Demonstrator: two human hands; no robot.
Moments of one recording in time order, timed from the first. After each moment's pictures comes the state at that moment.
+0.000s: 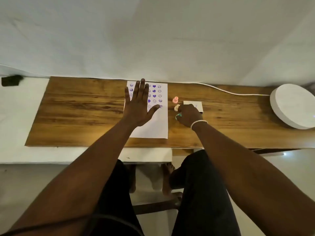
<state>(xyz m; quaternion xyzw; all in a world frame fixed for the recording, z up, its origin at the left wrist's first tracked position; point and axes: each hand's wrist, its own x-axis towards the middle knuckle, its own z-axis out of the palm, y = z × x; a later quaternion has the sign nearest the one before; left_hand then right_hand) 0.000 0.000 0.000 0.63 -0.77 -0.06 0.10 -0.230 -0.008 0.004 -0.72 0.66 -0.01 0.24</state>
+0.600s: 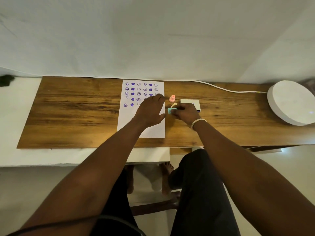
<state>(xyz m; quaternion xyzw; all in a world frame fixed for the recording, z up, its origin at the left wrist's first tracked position) -0.049 0.001 0.008 0.52 -0.84 -0.13 0.10 -0.234 -0.009 -0.011 -0.47 0.68 -0.25 0.50</state>
